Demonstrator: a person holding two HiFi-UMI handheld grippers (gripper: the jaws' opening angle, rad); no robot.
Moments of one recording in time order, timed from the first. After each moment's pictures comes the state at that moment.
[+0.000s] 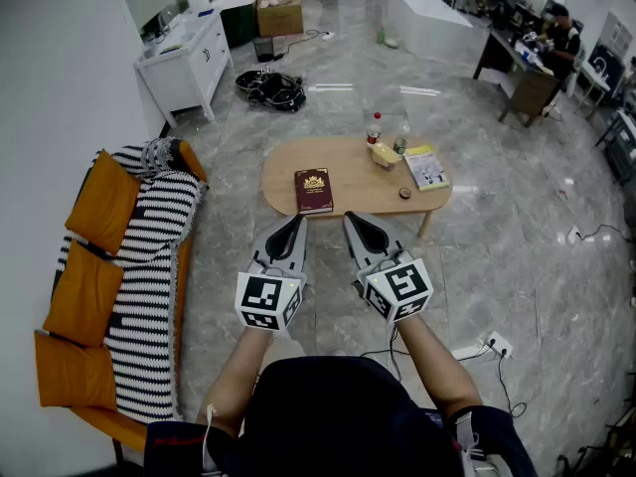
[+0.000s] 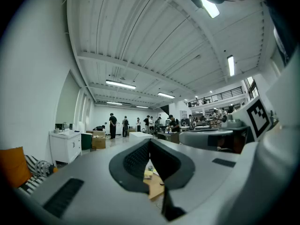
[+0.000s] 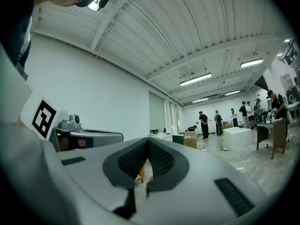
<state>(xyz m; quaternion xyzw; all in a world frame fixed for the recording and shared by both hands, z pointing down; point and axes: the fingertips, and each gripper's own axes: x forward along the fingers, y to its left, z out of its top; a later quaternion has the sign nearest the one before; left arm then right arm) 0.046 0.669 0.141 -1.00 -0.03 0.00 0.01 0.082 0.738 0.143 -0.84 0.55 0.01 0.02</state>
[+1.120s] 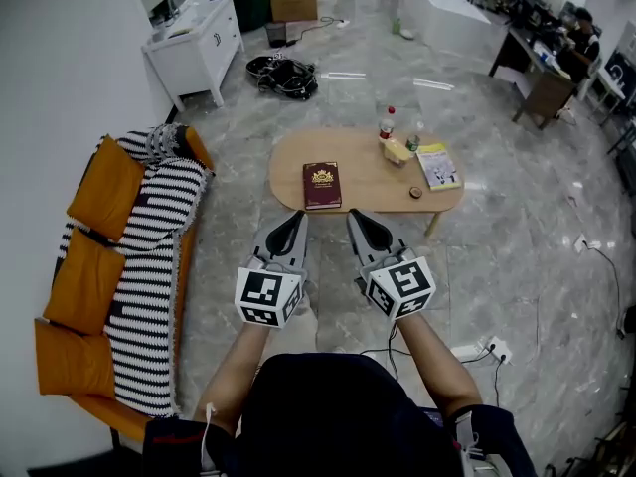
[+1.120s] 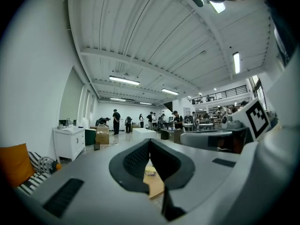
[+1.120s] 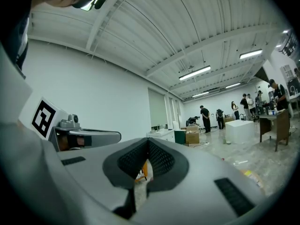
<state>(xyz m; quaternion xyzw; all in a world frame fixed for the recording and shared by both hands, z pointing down) 0.069 0.639 0.158 -1.00 -0.01 -0.02 0.00 0.111 0.712 0.164 -0.83 0.56 -0.02 0.04</state>
